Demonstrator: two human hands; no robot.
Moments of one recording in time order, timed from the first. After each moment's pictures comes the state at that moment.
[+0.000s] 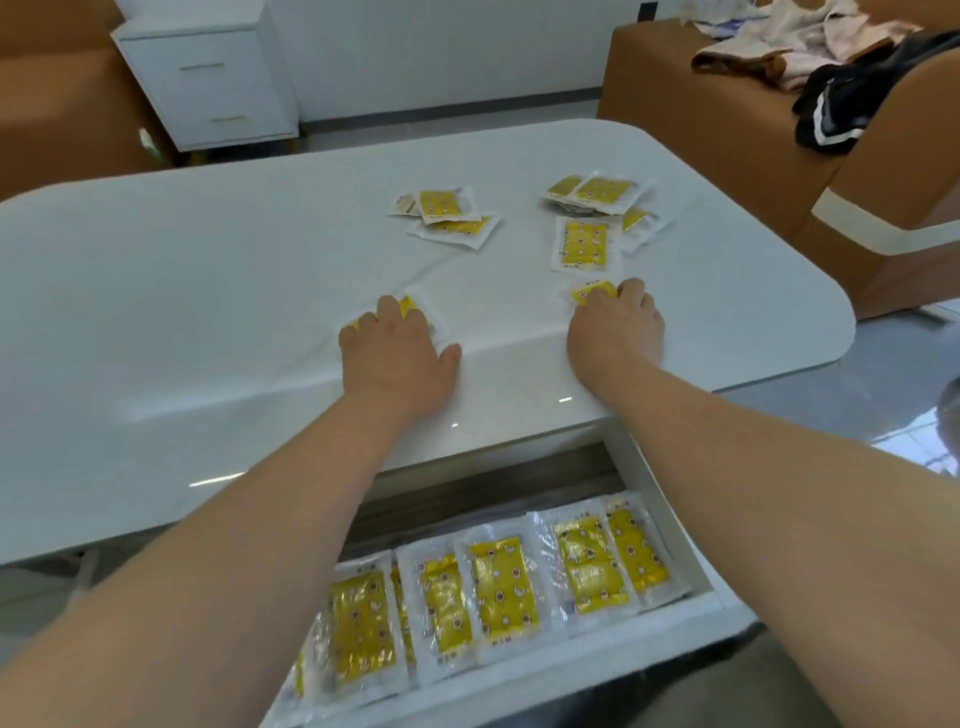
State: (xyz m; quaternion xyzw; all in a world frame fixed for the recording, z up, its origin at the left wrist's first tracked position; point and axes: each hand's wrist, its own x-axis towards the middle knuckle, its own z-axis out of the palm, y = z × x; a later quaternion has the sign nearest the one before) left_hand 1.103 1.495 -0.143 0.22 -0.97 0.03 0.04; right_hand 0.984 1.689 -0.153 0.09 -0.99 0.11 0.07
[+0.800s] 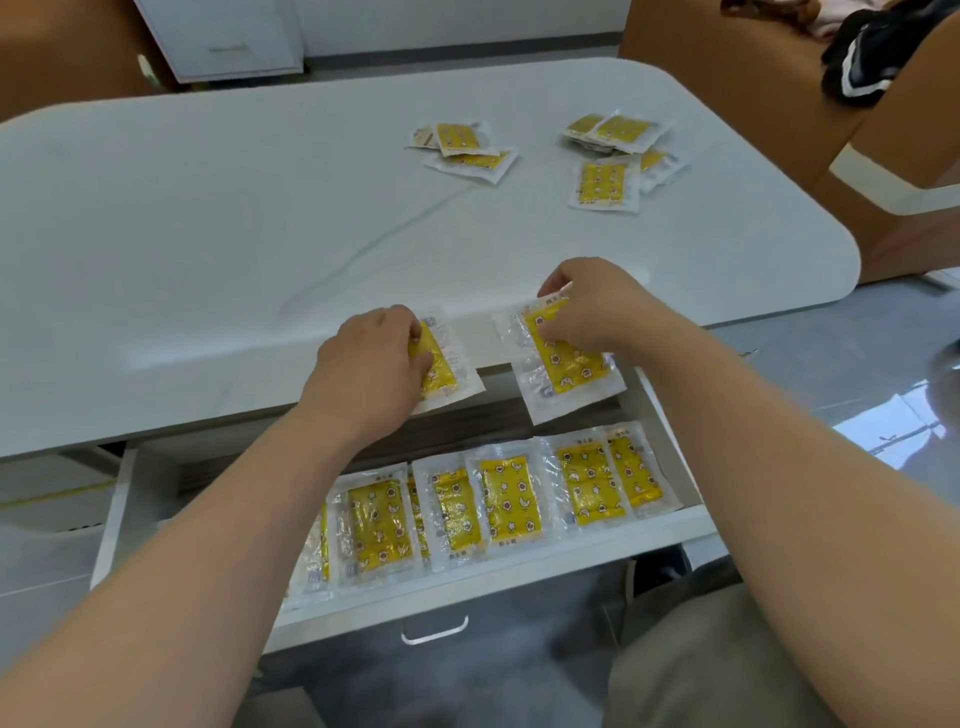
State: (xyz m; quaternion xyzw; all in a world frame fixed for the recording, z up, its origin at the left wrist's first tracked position) left_hand 1.221 1.508 -0.126 0.19 -0.97 -0.16 0.03; right_hand 1.073 1.693 -0.098 0.18 -0.93 0.27 -0.18
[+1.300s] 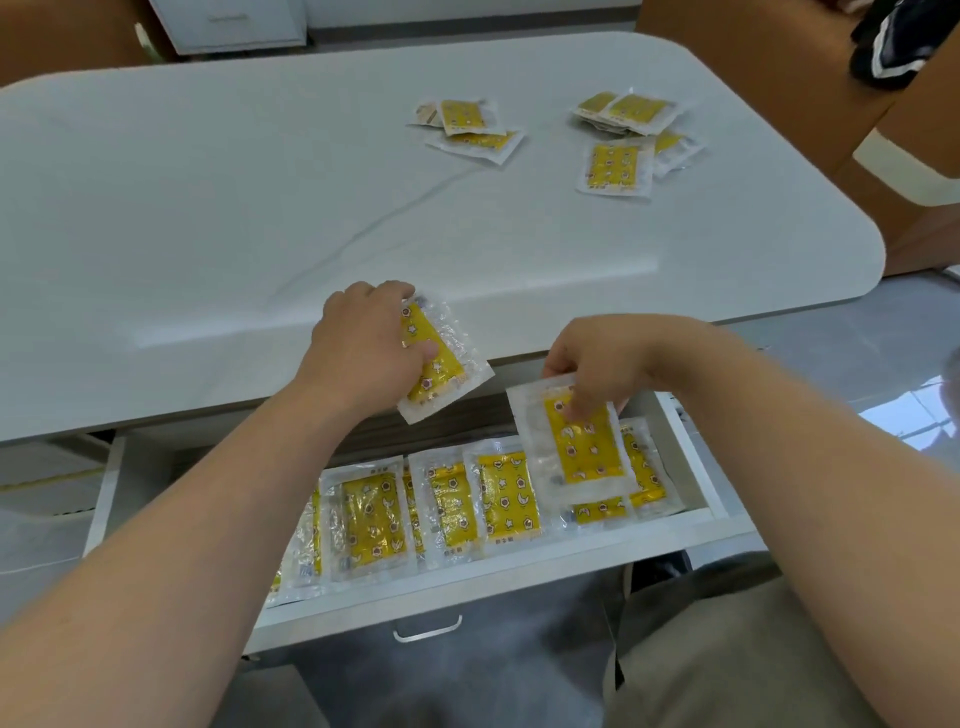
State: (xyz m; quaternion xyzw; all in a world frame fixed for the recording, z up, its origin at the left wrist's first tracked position) left_hand 1.210 1.509 -0.116 0.24 -0.95 -0.21 0.00; right_hand 1.080 1.711 -0.108 0.32 -0.86 0.06 -0.40
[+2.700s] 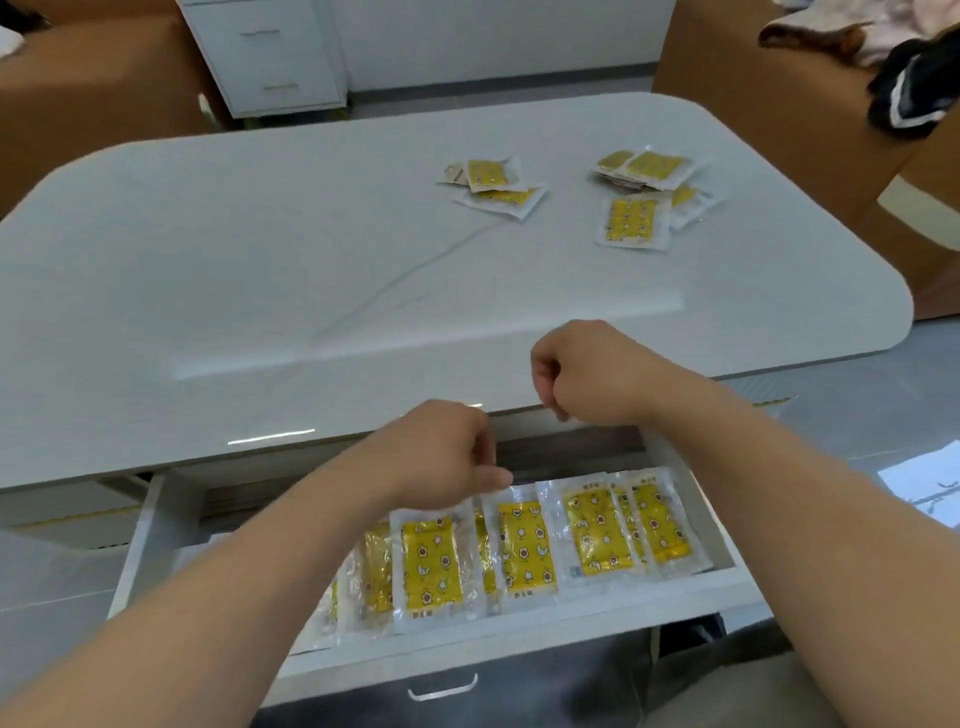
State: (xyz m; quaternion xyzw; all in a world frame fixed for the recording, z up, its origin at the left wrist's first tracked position) left_hand 1.222 1.540 -0.116 0.10 -0.96 -0.20 -0.19; right_hand 1.098 1.687 -0.076 0.36 -0.88 0.17 -0.24
